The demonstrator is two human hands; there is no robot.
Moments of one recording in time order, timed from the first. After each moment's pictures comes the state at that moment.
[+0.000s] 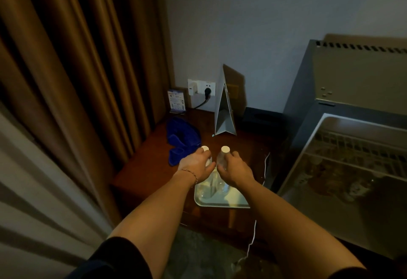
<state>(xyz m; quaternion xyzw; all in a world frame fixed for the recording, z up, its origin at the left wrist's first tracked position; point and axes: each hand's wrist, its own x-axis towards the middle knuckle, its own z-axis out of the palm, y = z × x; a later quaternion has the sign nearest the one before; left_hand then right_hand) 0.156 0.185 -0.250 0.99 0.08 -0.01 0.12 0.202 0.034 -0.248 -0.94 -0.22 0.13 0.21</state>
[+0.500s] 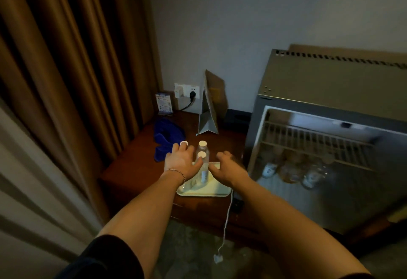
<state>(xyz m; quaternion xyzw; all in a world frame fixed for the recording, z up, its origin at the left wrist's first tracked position) 0.113 0.120 -0.211 0.99 0.15 0.04 0.06 0.159 -0.048 -0.204 -0.93 -0.24 0.15 0.24</state>
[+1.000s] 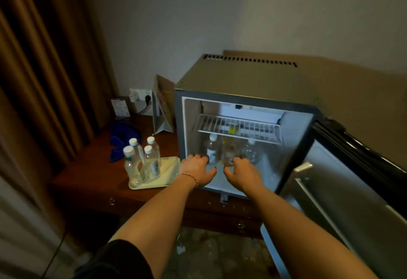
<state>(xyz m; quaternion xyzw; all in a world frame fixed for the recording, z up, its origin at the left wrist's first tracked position) 0.096 -0.125 -0.184 1.00 0.01 -0.04 0.07 0.117 -0.298 -0.189 -0.98 -0.11 0.04 0.15</state>
